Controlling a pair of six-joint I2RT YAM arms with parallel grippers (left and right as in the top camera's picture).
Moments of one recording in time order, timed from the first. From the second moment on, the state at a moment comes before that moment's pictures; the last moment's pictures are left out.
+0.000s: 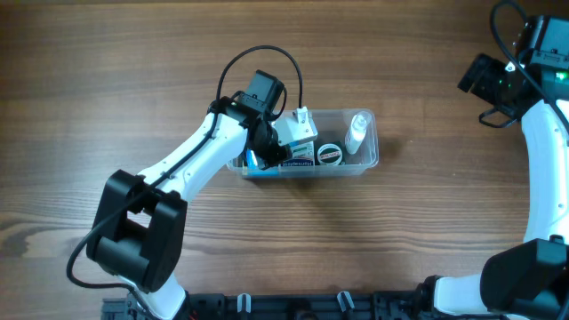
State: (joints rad) left arm -0.49 1.83 1.26 -0.71 0.29 0.72; right arm -0.23 1.60 1.51 -0.94 0.13 0.30
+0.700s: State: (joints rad) left arm -0.49 0.61 1.35 -0.98 -0.19 -0.22; right arm -0.23 1.60 1.51 -0.94 0.13 0.30
